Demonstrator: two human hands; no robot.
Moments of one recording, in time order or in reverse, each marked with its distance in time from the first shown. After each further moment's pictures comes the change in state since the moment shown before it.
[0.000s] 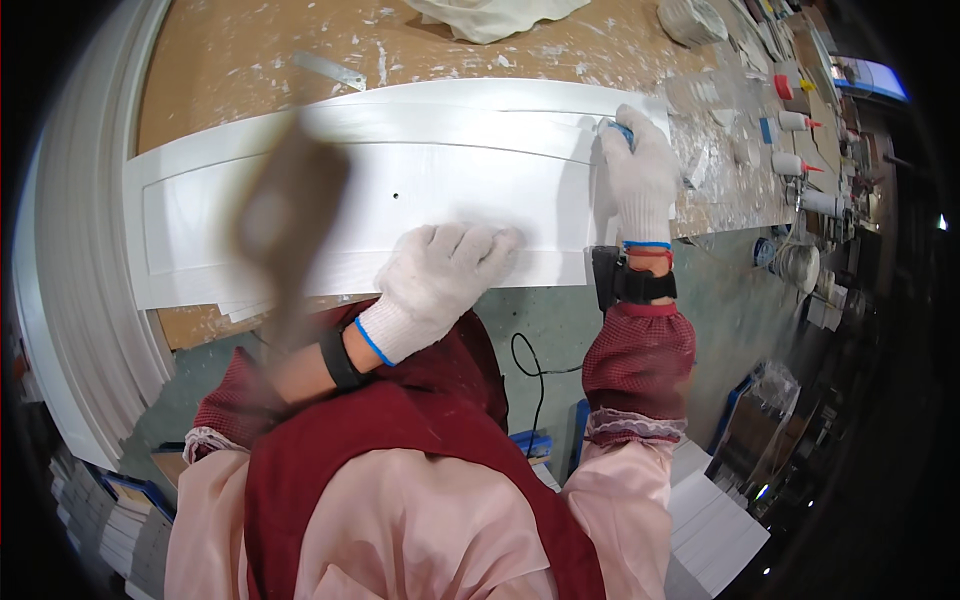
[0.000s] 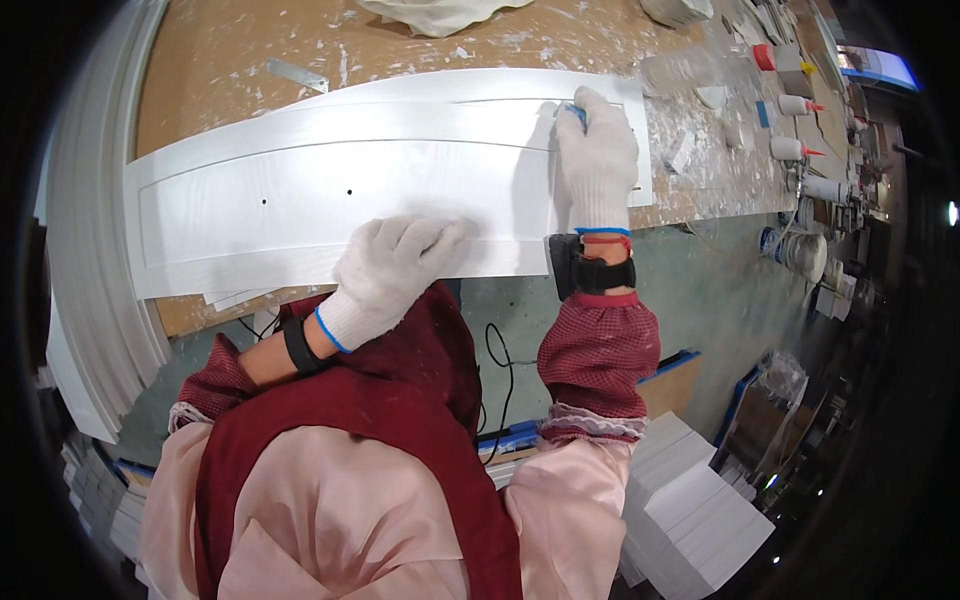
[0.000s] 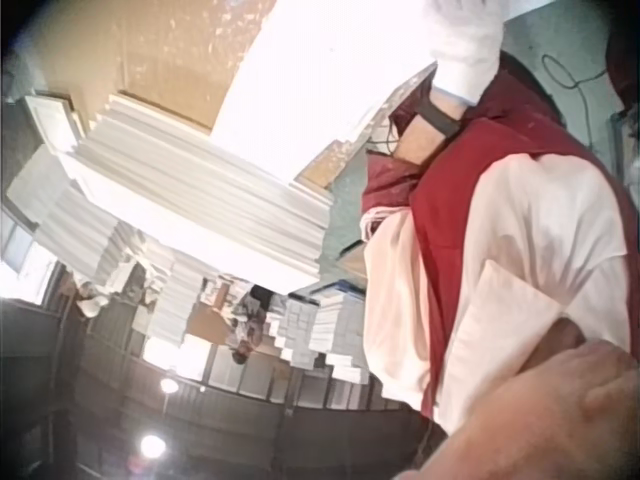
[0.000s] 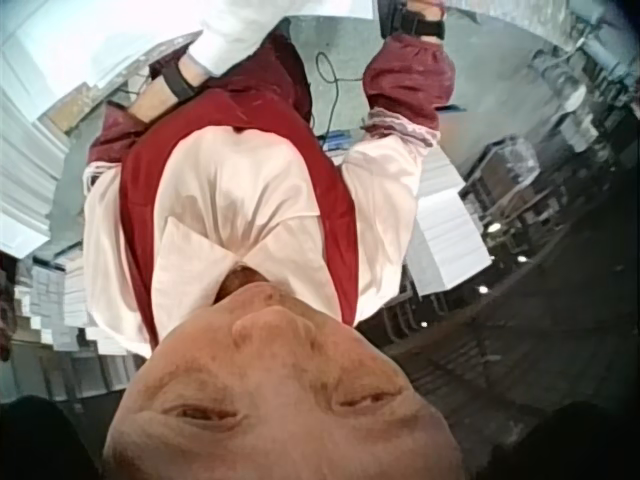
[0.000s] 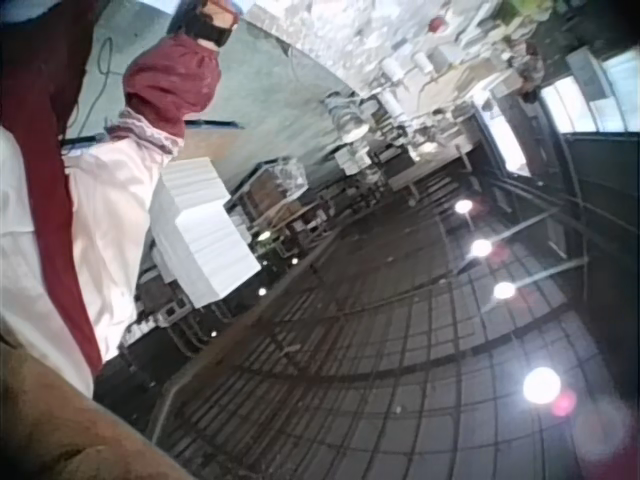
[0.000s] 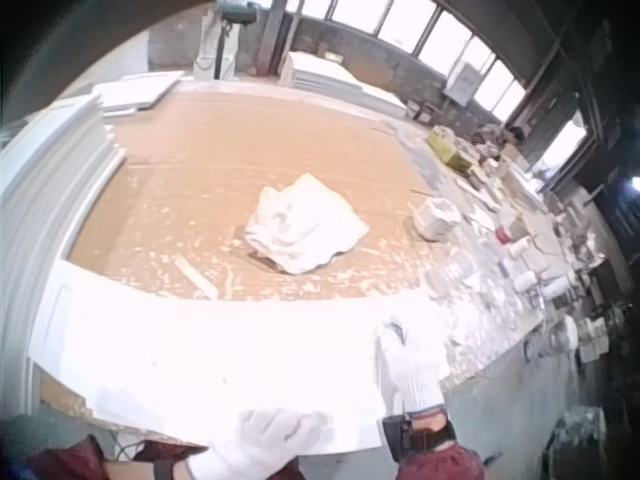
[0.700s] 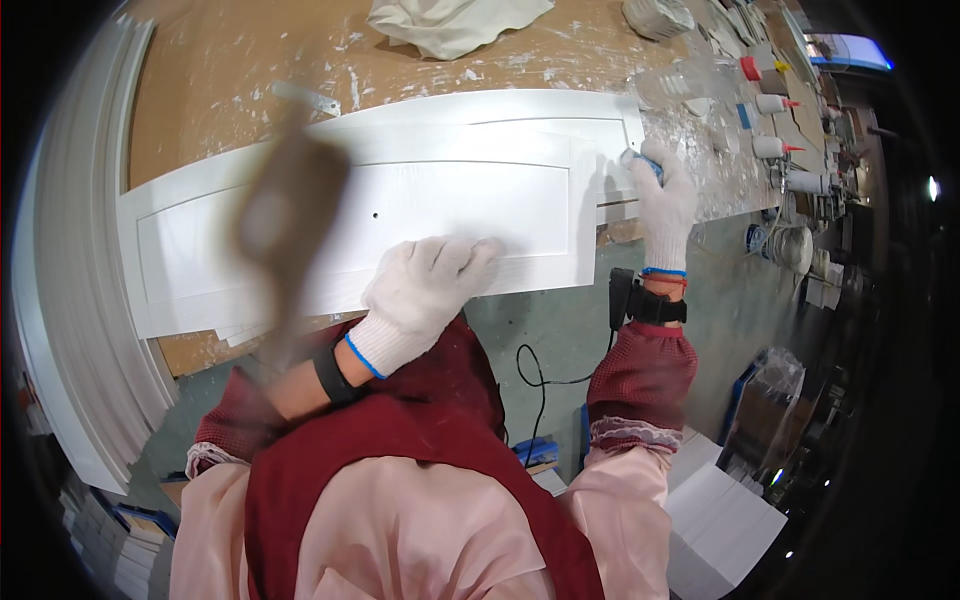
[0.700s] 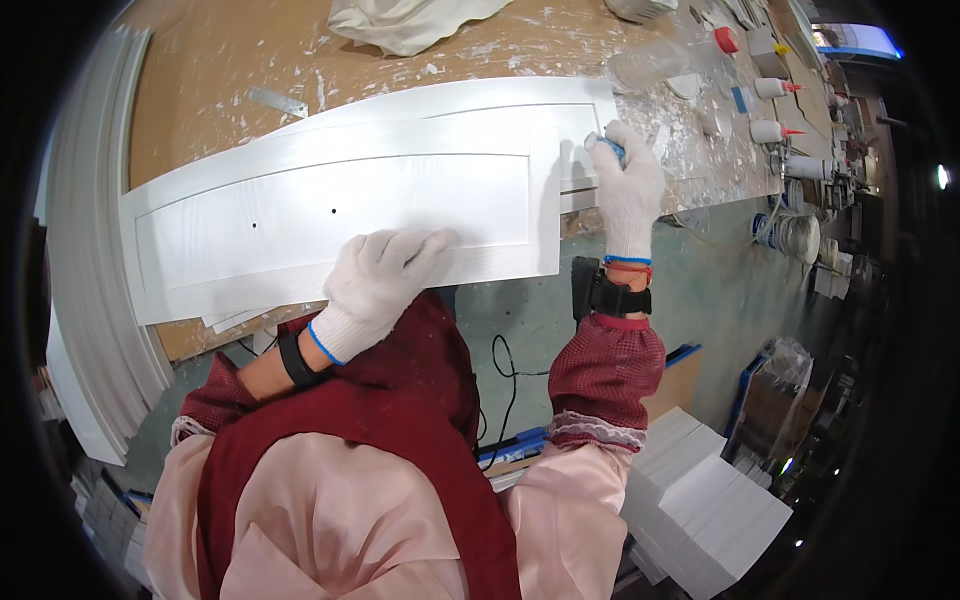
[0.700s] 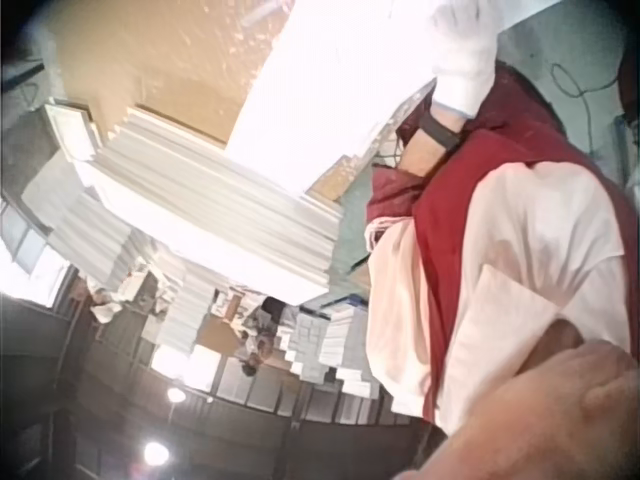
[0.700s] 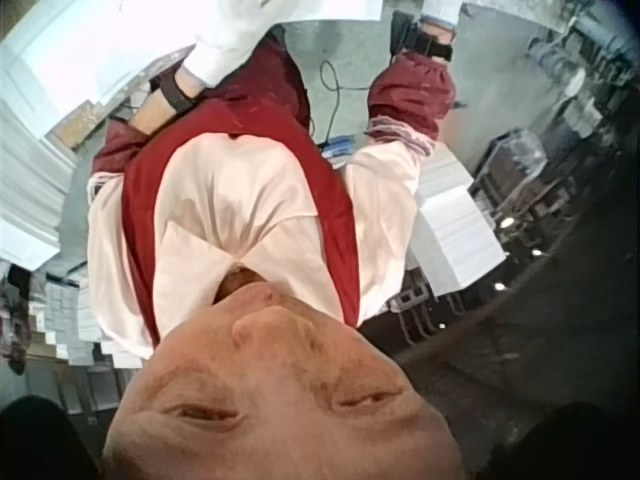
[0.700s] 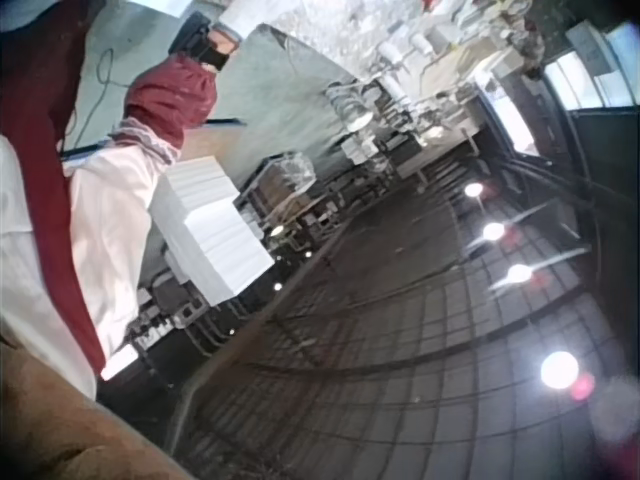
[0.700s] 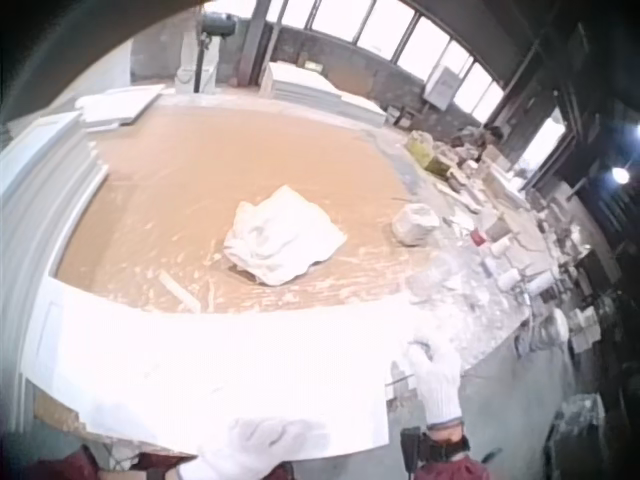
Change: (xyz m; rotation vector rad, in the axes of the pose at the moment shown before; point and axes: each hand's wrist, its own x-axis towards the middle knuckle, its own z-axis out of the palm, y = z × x) left_hand 0.002 -0.001 0.002 0.010 0.038 0.006; right_hand -0.014 0.039 -0.044 0.197 0.029 0.181
